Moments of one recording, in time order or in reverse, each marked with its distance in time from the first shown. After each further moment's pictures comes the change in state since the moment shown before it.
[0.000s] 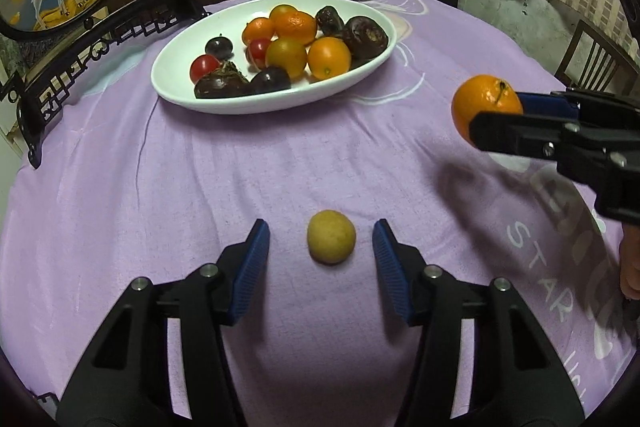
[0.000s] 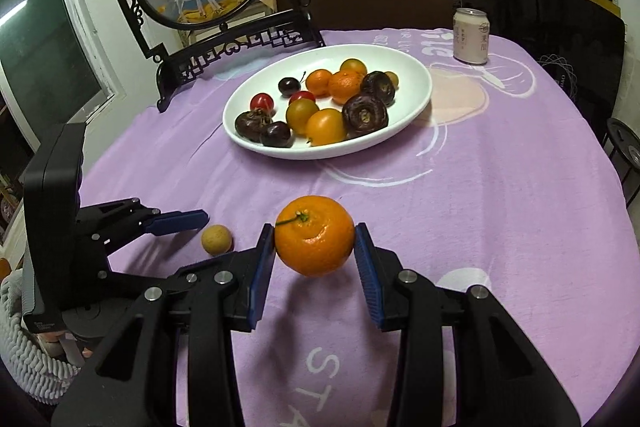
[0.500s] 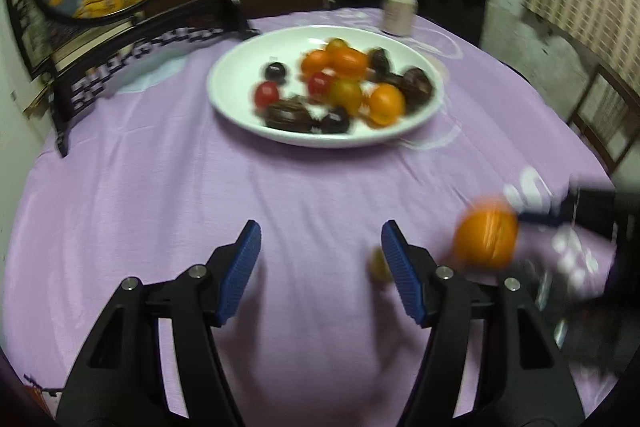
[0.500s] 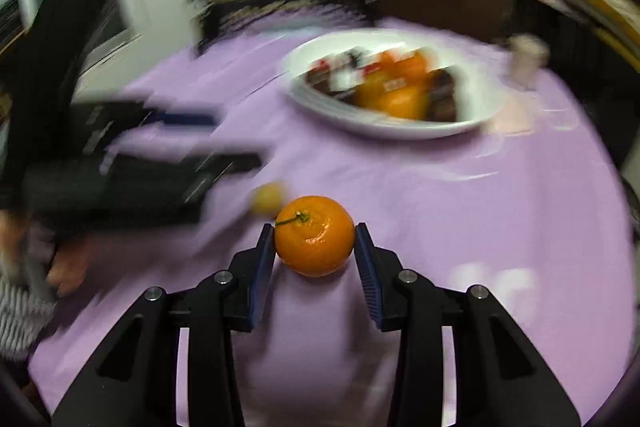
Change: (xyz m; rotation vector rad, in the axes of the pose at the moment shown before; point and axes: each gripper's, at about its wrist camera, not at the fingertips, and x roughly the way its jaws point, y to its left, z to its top) left arm -0.024 0.031 0.010 -0.083 -0.060 0.015; right arm 0.010 0.038 -0.013 -0.172 0.030 -0.043
